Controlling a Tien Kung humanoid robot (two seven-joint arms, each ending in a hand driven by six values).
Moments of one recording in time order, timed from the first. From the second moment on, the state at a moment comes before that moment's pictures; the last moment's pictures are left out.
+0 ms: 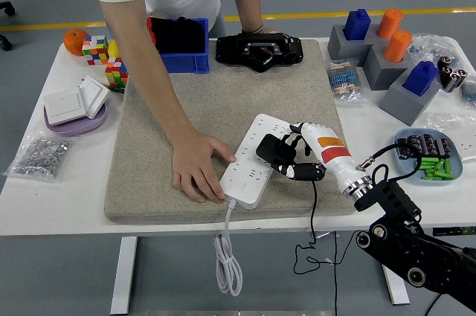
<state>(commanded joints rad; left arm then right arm) 0.07 0.10 -1.07 -0.18 0.76 -0.05 0.12 0.45 -0.18 0.58 1.06 -1.64 -0.56 0.22</state>
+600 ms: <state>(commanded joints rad) 0.07 0.10 -1.08 -0.18 0.76 -0.05 0.12 0.45 -0.19 0.56 1.10 -1.62 -0.58 0.21</state>
